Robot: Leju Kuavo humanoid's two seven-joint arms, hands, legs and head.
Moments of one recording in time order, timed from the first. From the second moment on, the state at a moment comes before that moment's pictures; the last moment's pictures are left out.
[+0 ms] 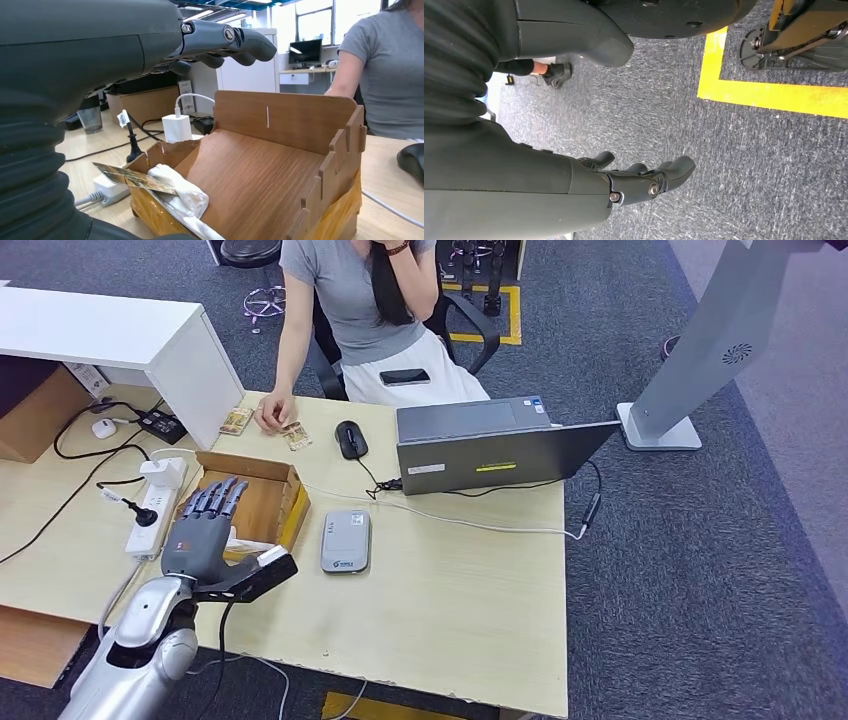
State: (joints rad) left arm -0.03 0.31 -0.14 -1.55 -1.20 0.15 0.13; right arm -0.02 0.13 -0.21 -0.19 0.65 -0.19 0.11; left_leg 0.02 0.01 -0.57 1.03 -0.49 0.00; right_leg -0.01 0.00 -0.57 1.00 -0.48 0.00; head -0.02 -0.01
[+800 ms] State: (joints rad) left arm -0.05 0.31 -0.14 -1.50 -1.20 0.14 0.15; right arm -0.02 0.13 -0.22 -0.19 0.66 -0.19 0.12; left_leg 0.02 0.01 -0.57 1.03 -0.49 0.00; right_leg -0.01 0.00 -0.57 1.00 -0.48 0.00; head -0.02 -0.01
